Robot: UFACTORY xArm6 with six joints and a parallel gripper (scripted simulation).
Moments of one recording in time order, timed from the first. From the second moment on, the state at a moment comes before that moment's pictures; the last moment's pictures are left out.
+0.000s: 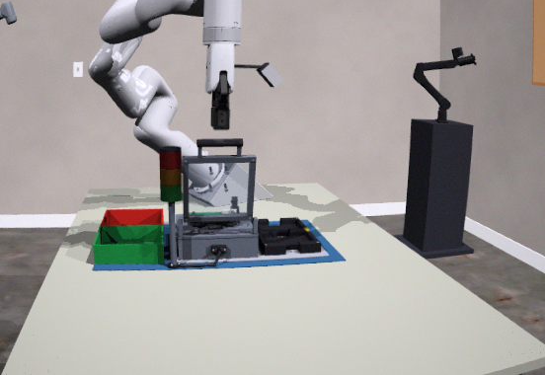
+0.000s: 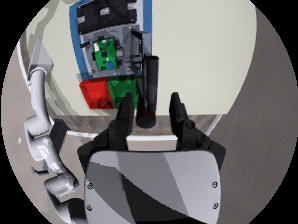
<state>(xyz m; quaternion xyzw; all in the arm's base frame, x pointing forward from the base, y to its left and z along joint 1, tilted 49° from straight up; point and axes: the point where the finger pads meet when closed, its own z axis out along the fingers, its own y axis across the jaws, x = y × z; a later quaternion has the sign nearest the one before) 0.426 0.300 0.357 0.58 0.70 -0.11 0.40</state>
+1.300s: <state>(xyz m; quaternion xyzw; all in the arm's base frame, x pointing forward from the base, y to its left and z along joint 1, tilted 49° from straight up) 0.444 0.275 0.331 0.58 0.70 -0.11 0.40</state>
